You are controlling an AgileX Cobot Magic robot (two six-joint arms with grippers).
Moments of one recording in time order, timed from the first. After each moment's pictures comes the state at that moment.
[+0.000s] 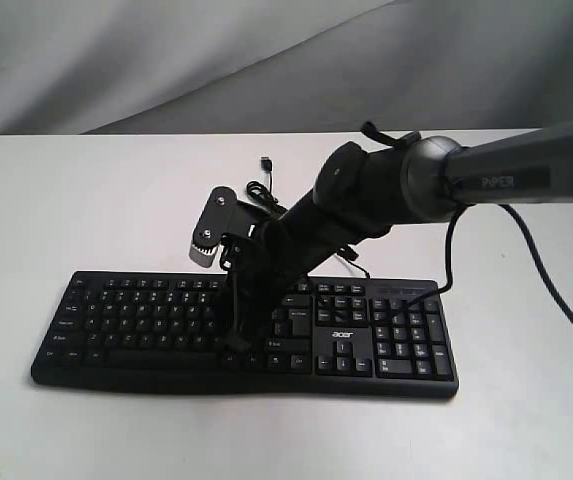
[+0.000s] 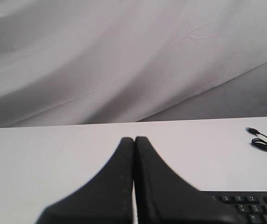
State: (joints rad) left arm 0.15 0.00 0.00 0.12 0.11 -0.07; right arm 0.62 2.18 -1.41 0.87 0.59 -1.42
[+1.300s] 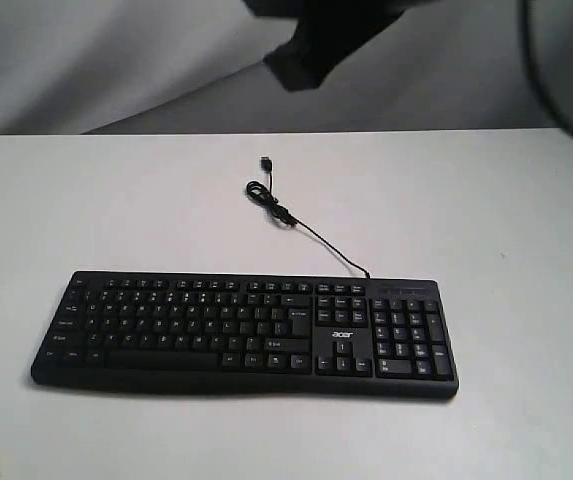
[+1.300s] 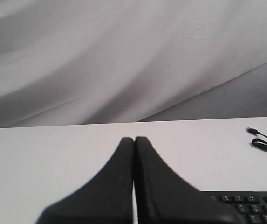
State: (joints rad) left arm 0.15 0.00 0.00 0.12 0.11 -0.07; right arm 0.62 1.41 -1.38 0.52 0.56 -0.95
